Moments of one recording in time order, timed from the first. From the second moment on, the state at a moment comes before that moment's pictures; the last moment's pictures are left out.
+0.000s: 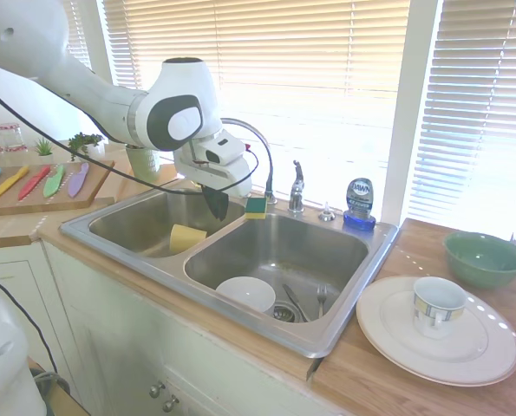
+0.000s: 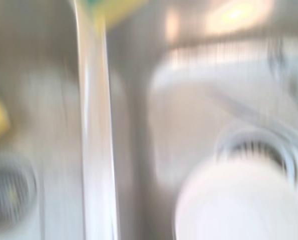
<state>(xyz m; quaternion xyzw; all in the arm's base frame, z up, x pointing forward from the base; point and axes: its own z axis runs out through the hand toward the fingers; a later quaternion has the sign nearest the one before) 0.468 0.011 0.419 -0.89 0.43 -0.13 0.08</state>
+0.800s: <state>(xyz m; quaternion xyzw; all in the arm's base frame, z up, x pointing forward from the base) 0.647 0.001 0.474 -0.84 0.47 -0.23 0.12</state>
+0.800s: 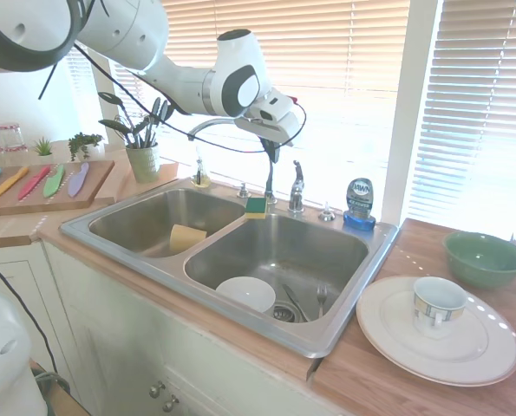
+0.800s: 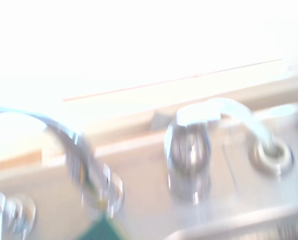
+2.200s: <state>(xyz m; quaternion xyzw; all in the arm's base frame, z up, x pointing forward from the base) 0.707 0.004 0.408 -0.87 0.49 -0.05 0.02</state>
